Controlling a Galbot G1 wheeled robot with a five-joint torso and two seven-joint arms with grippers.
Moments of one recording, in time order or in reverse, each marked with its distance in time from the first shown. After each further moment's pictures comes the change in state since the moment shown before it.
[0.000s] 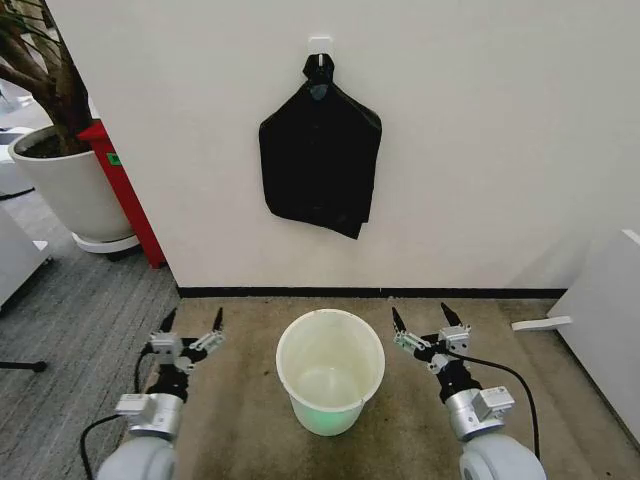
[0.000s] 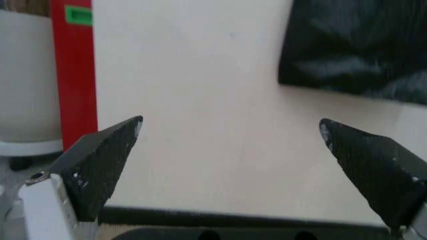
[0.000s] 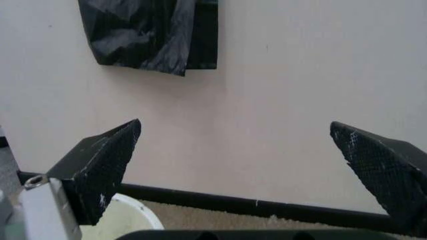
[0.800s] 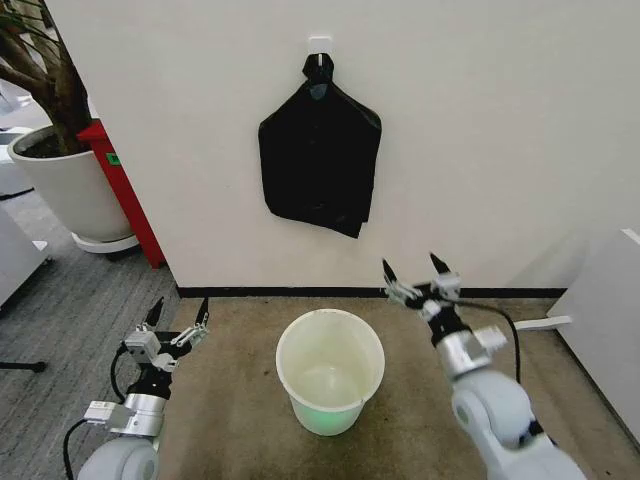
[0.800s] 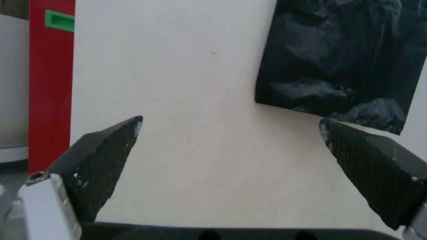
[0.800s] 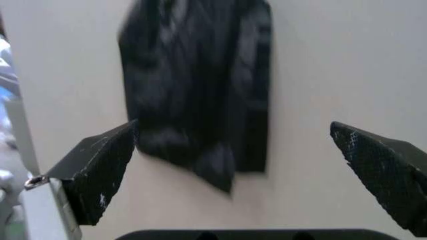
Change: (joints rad) left arm 0.007 0.010 0.022 0.028 -0.086 -0.083 0.082; right arm 0.475 -0.208 -0.210 -0.064 0.267 -0.104 0.098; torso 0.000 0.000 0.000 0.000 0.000
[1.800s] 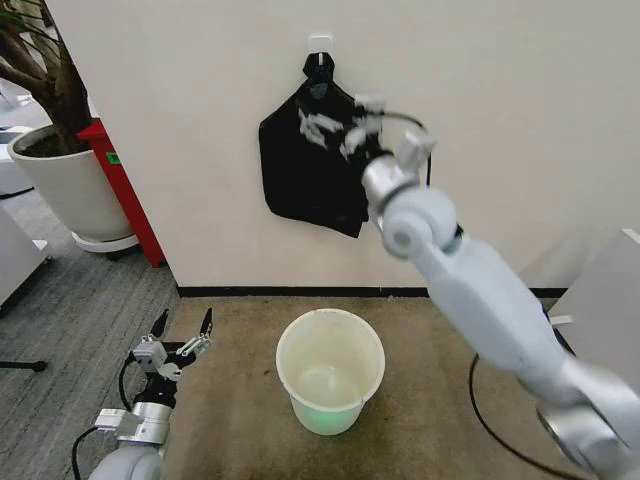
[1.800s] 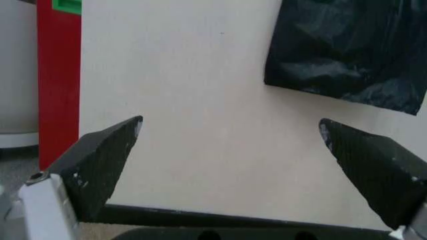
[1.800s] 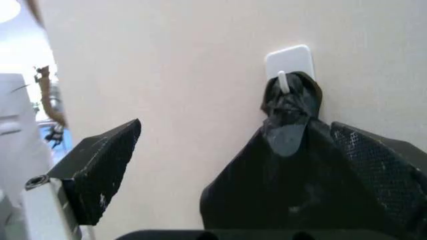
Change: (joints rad) left arm -0.008 -0.033 0.000 0.053 0.035 -0.012 0.011; right arm 0.891 0.078 -0.409 -0.266 0.499 -0.166 0.334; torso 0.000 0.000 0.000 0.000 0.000
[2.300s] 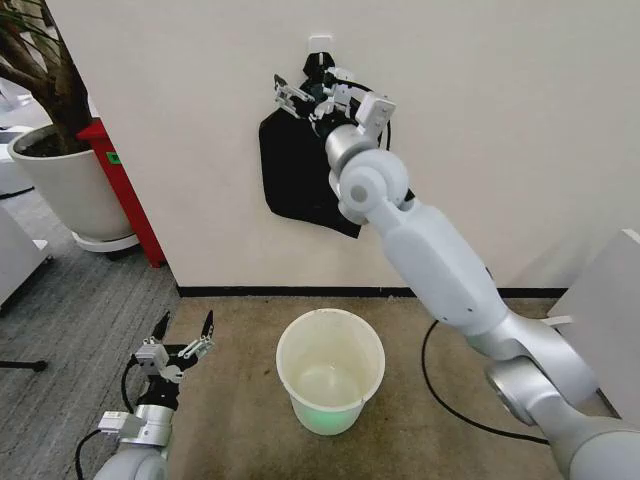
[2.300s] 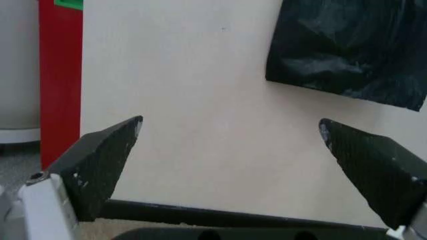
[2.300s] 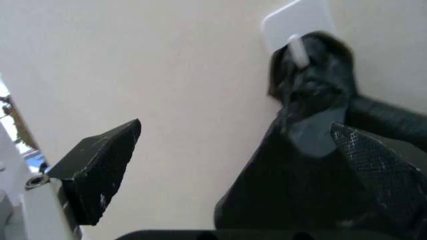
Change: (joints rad) left arm 0.004 -0.011 0.000 0.010 0.008 -0.008 0.002; right arm 0.077 0.190 0.022 -0.200 0.067 0.002 0.090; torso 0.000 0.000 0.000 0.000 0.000
